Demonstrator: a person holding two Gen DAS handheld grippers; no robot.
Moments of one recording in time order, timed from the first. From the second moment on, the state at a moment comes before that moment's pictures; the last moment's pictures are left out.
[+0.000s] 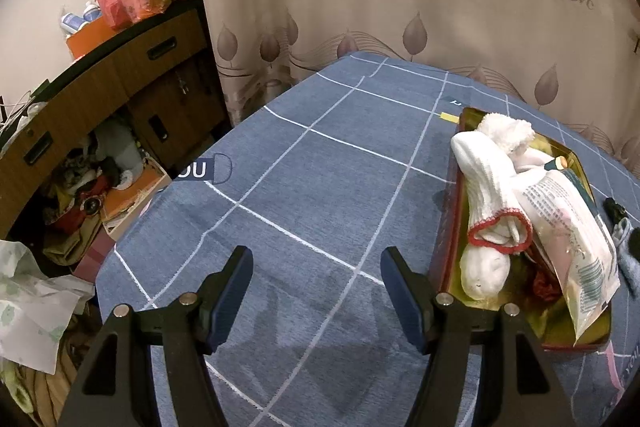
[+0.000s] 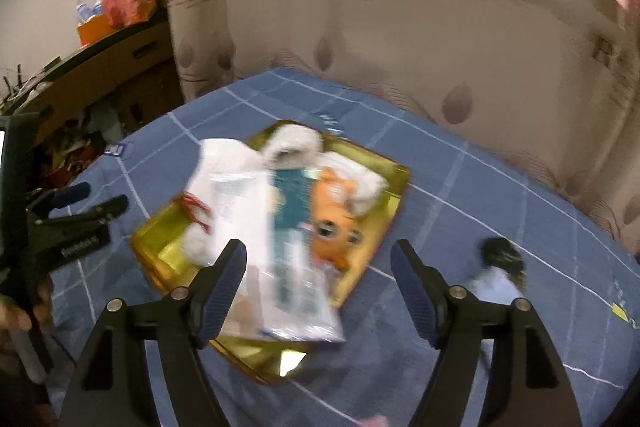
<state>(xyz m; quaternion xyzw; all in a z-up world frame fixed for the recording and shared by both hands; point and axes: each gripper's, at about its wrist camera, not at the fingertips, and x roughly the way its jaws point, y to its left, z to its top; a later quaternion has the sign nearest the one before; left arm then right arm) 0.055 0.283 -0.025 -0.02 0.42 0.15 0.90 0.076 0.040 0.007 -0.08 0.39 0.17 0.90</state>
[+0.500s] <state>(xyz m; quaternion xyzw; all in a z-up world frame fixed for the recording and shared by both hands) 0.056 0.275 -0.025 0.01 0.41 0.15 0.90 0.092 -0.118 -0.049 -0.08 0.45 0.08 0.88</state>
